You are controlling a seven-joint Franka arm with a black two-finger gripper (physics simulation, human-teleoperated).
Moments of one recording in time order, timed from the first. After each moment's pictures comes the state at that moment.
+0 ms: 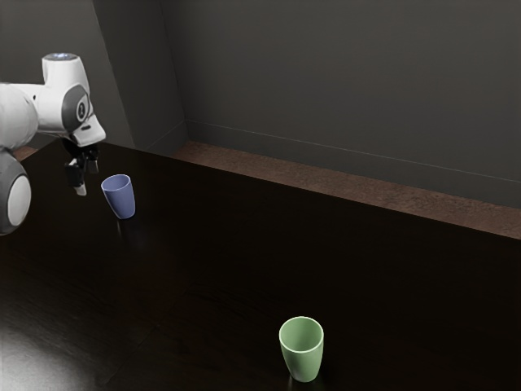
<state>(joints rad) 0.05 0.55 0.50 -1.49 -0.12 2.02 1.65</state>
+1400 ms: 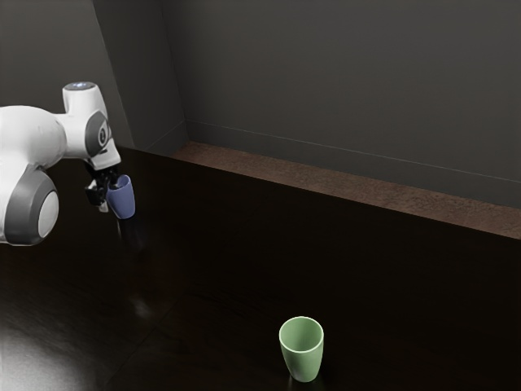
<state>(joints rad) 0.07 0.72 0.48 -1.42 -0.23 2.12 1.80</state>
